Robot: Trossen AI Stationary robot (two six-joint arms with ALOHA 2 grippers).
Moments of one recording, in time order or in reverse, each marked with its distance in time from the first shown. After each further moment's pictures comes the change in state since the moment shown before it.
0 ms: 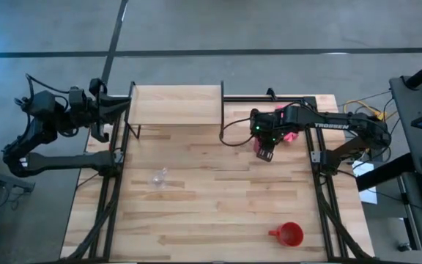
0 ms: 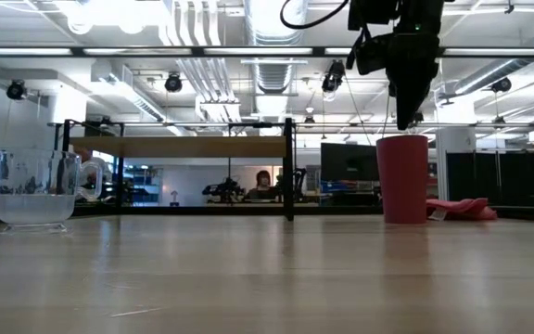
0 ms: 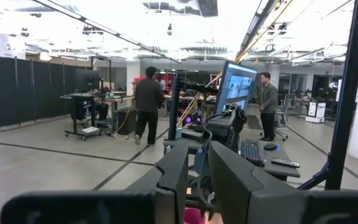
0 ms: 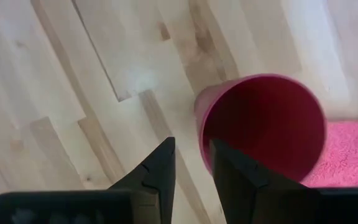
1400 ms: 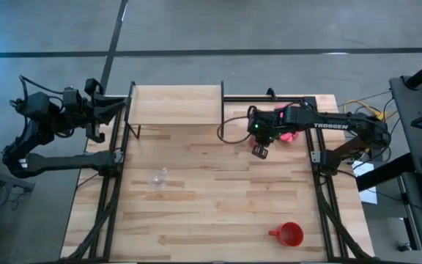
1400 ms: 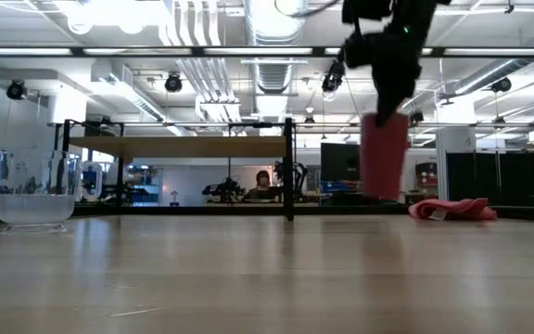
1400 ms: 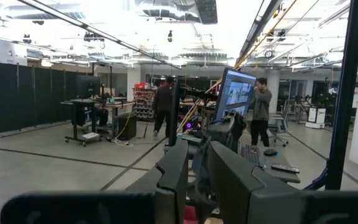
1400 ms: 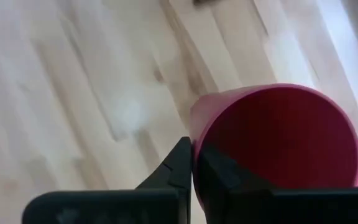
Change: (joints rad) left arm 0.000 -0.030 -0.002 -0.001 -0.002 0.000; right arm -0.010 -0.001 0.010 0.123 0.035 -0.018
